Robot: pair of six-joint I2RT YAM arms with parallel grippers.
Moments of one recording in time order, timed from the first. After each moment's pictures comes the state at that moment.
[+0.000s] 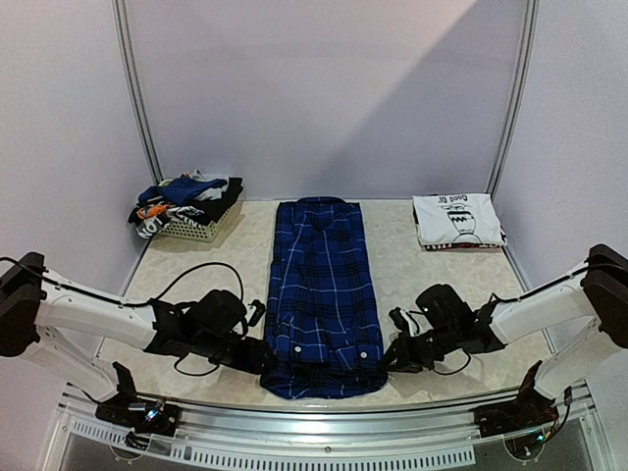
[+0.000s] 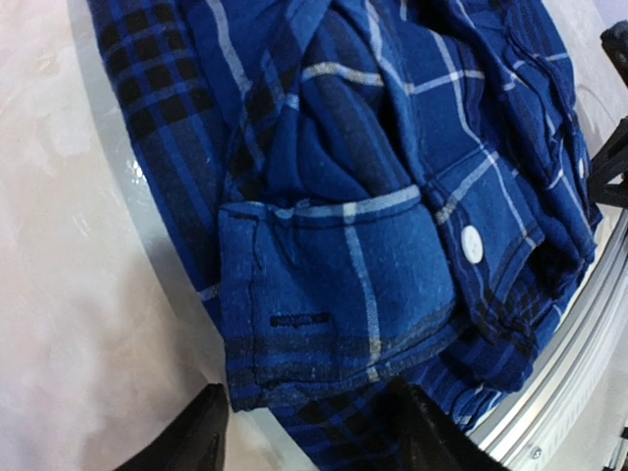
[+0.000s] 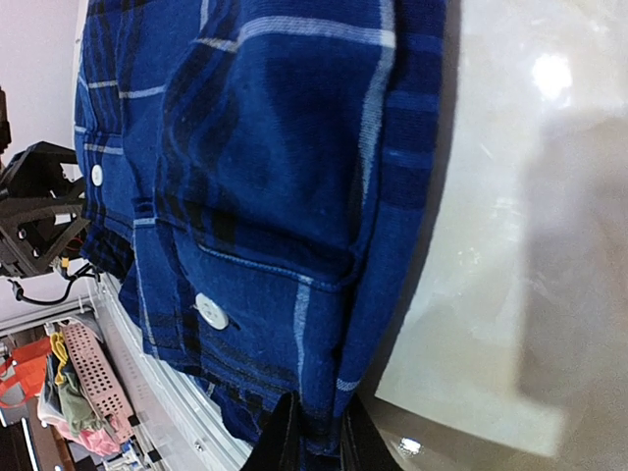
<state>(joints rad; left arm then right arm) -1.02 1.36 0.49 -0.08 0.06 -0.73 0.86 1.48 0.44 0.14 -0.46 0.92</state>
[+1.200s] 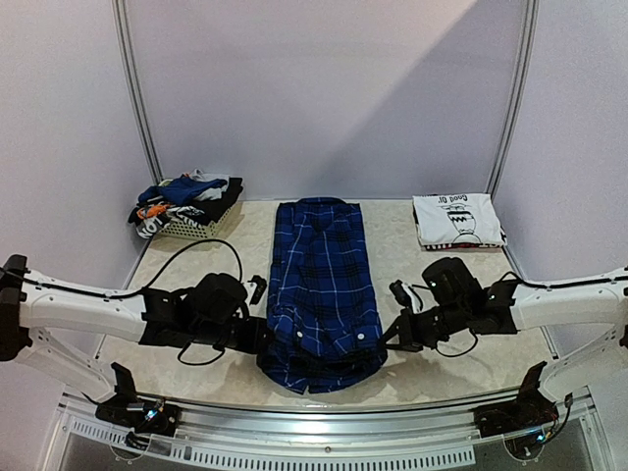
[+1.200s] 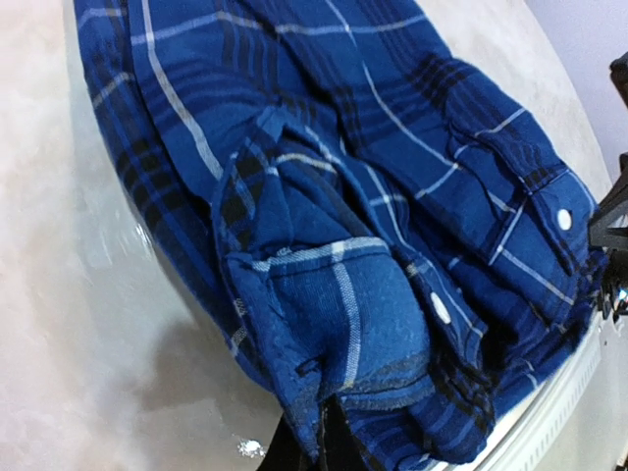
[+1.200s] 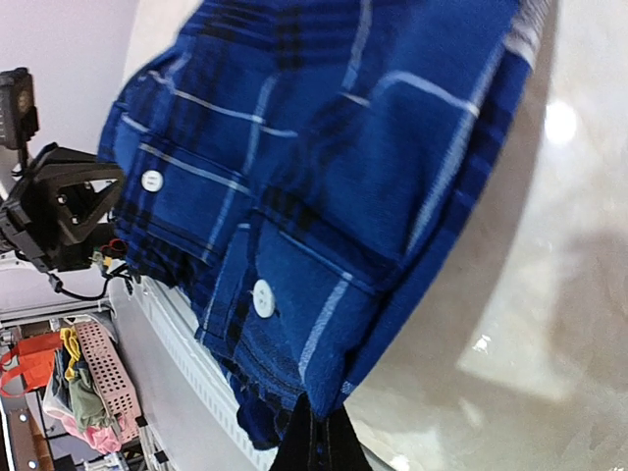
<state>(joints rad) -1.05 1.29 0.59 -0.13 -0.07 -0.74 0.87 1.30 0.58 -0.10 -0.42 0.88</state>
